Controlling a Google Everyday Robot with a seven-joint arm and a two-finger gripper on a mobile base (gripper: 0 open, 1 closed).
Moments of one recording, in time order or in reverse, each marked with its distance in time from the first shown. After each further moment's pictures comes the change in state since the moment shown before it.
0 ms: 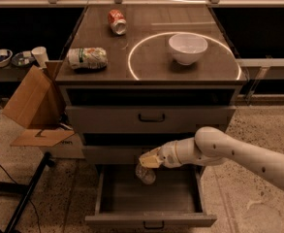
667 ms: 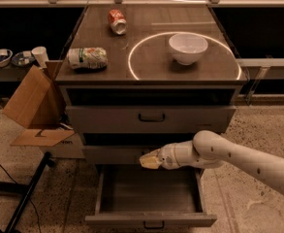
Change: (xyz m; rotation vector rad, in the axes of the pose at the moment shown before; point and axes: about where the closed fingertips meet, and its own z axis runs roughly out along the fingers) arm 0.013 -0.019 0.016 0.012 -0.018 0.033
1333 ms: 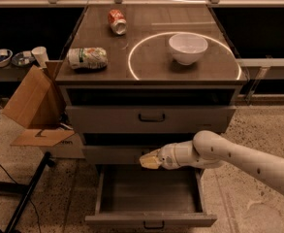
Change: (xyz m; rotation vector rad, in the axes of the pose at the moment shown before) arm 0.000 0.000 0.000 0.000 0.000 0.000
